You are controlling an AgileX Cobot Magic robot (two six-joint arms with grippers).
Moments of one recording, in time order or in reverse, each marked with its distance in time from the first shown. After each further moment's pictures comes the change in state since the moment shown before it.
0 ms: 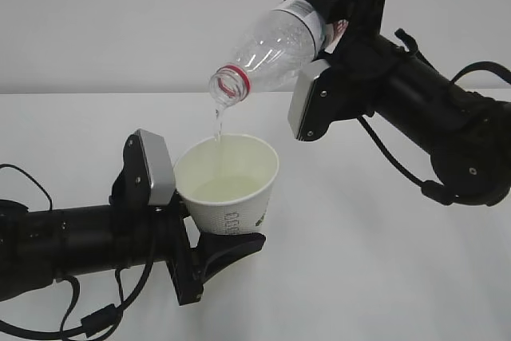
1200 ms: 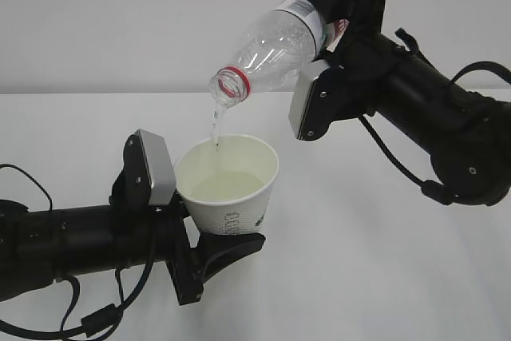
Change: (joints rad) left arm 0.000 0.000 0.000 -0.001 0.004 0.000; right arm 0.000 0.000 0.000 0.011 -0.002 -0.029
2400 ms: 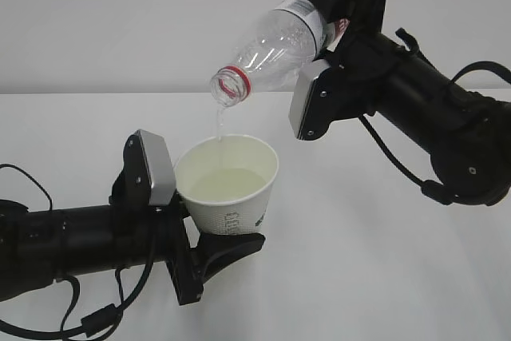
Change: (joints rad) left arm 0.000 0.000 0.000 -0.002 0.002 0.000; right arm 0.000 0.000 0.000 0.002 -0.001 -0.003
